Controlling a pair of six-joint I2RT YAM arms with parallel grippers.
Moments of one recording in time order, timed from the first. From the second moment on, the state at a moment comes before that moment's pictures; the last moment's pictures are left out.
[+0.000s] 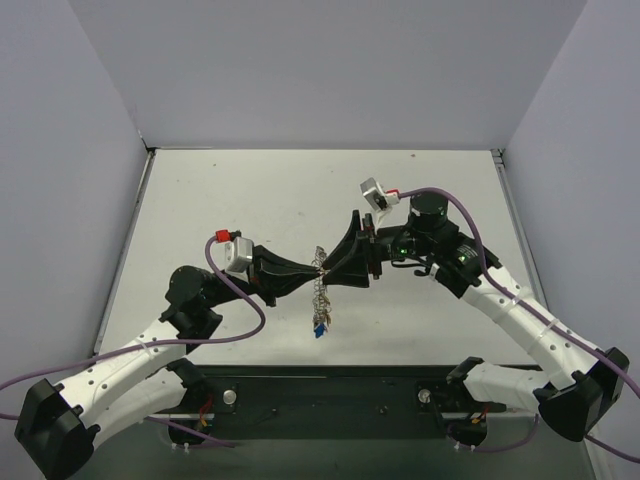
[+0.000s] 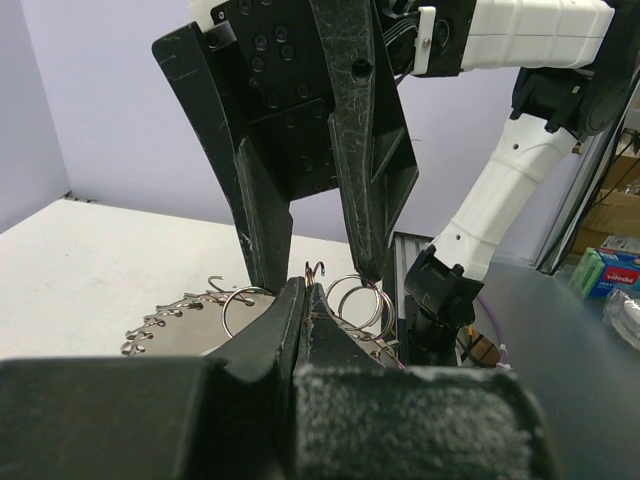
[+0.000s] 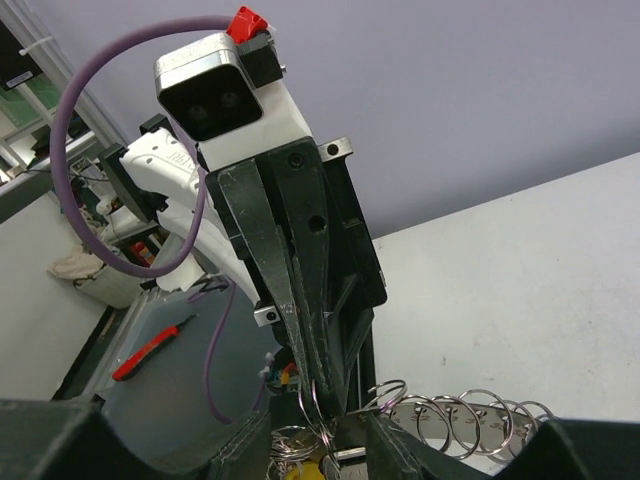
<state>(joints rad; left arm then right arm) -0.71 0.85 0.51 0.78 0.64 -0.39 0.66 1.13 1.08 -0.15 -0.96 0.24</state>
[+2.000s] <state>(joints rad) -0.72 0.82 0.84 0.25 0.63 -0.18 0.65 1.16 1.09 -0.26 -0.96 0.18</state>
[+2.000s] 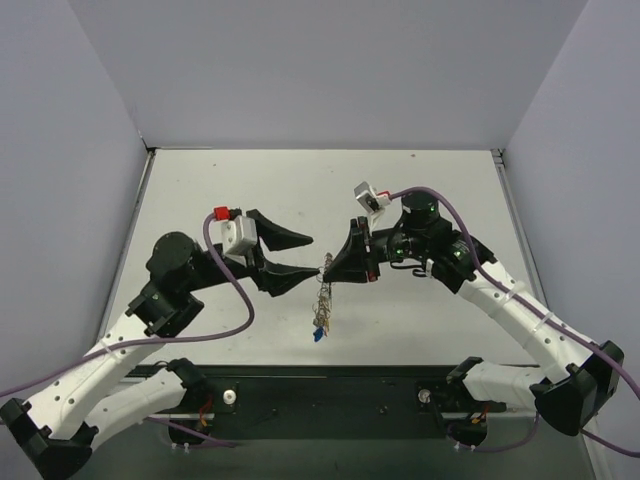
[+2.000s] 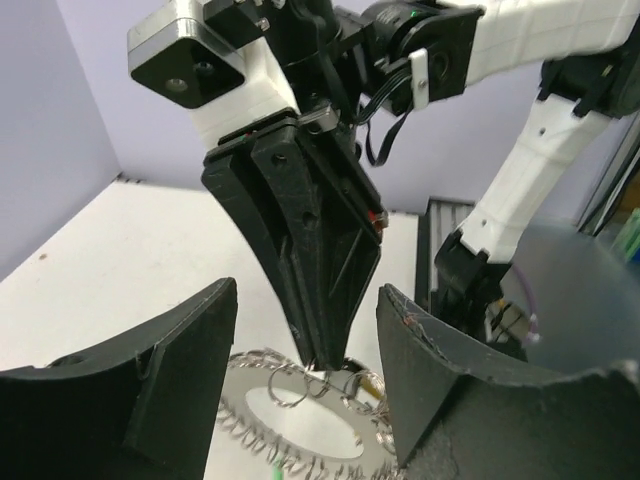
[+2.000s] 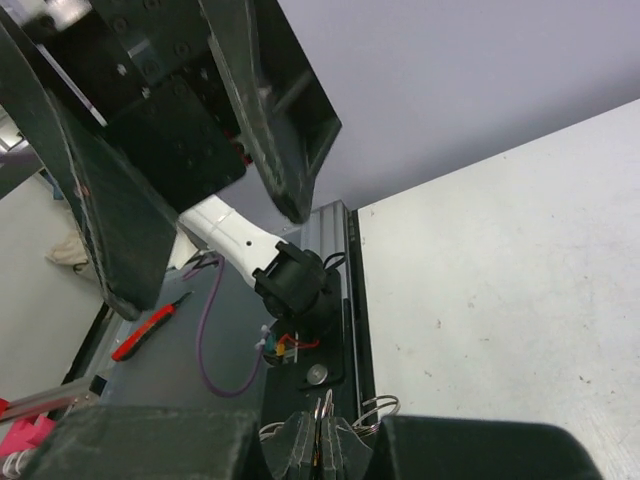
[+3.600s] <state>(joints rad) -0.76 1.46 1.62 -1.04 0.83 0.35 0.63 1.19 1.17 -0.54 -0.94 -0.04</state>
